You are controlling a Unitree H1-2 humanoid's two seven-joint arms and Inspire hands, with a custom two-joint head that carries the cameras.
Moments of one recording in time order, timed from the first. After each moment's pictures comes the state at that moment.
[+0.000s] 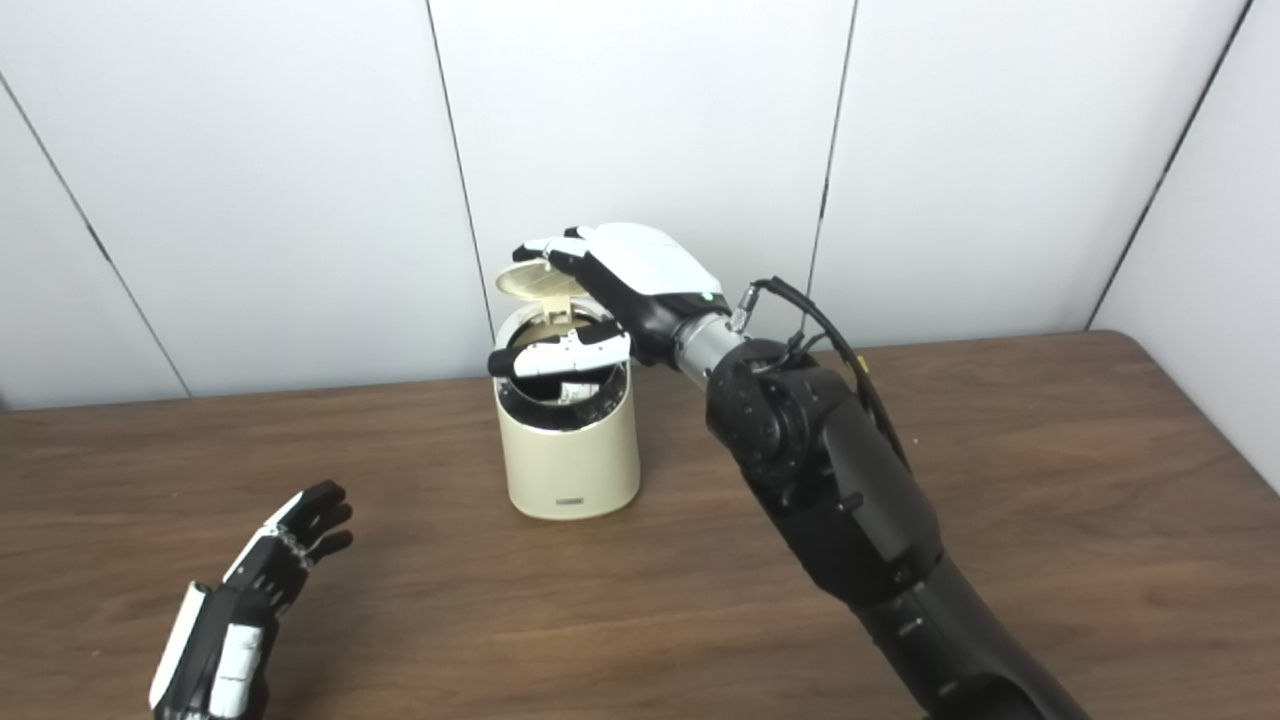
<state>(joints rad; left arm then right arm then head) 0.03 0.14 0.01 -0.01 -0.08 -0.40 -0.18 -0.70 -0.28 0.33 -0.14 -0.74 0.30 0.43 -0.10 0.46</state>
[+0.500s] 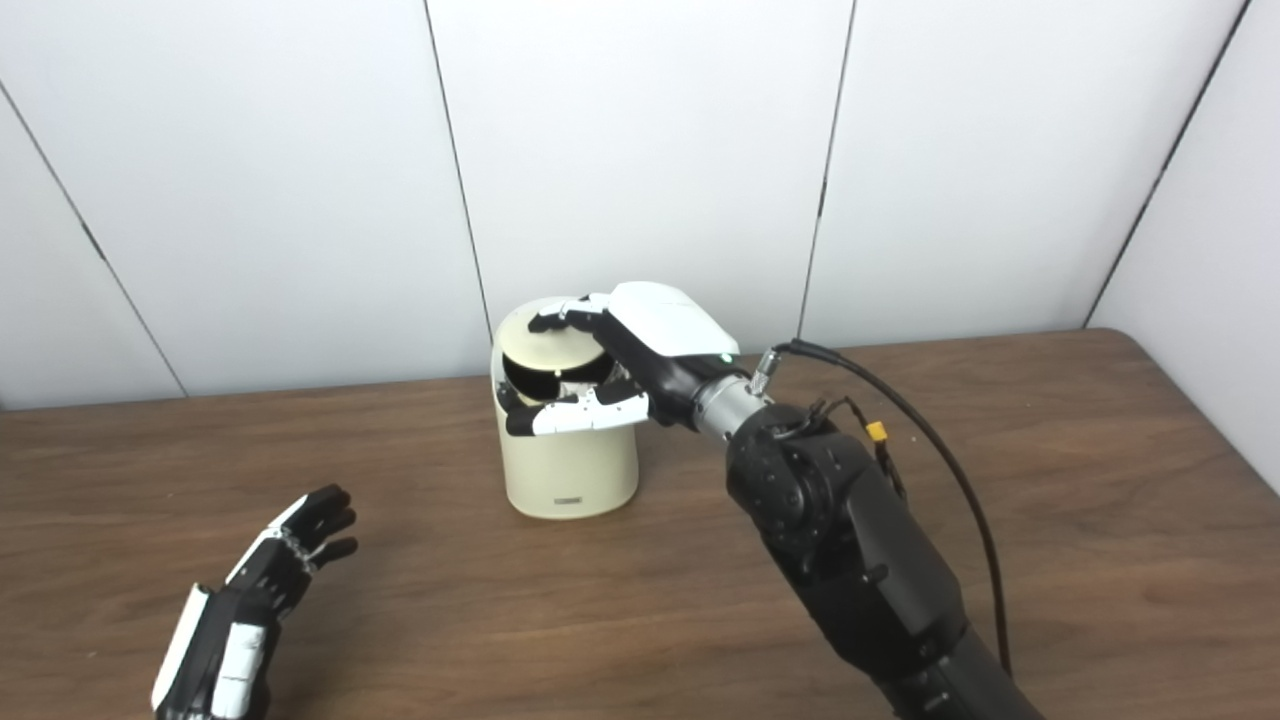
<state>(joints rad) 0.04 0.14 0.01 -0.03 -0.08 -0.37 -0.18 -0.60 -0.28 0.32 -0.21 -0.75 0.31 0.43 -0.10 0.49</state>
